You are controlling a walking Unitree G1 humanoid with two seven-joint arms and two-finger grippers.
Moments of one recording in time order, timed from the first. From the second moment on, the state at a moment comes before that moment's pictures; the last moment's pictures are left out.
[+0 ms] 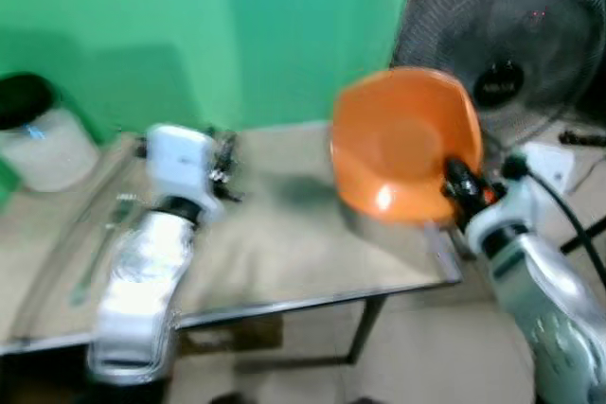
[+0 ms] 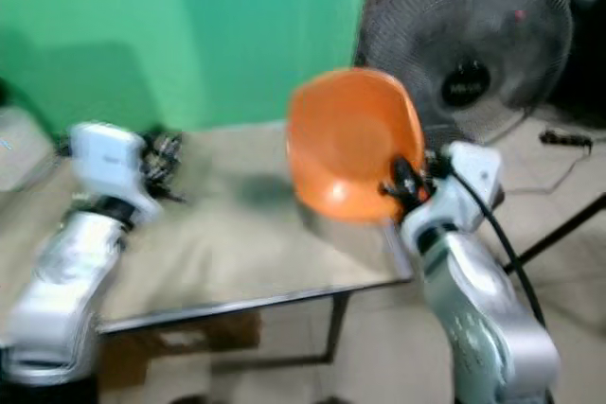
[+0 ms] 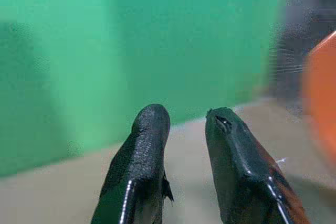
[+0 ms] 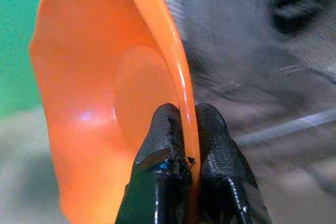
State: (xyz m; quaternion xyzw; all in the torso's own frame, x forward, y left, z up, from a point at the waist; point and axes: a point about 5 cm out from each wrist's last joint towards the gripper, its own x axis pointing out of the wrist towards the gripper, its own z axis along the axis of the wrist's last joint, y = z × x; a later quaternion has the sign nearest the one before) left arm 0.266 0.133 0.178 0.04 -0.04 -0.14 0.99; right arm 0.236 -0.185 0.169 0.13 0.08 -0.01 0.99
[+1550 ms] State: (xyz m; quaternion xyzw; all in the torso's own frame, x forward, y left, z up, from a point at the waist) left arm 0.272 0.136 0.173 0.05 -0.03 -0.16 0.99; right arm 0.232 -0.181 0.175 0.13 0.06 -0.02 0.99
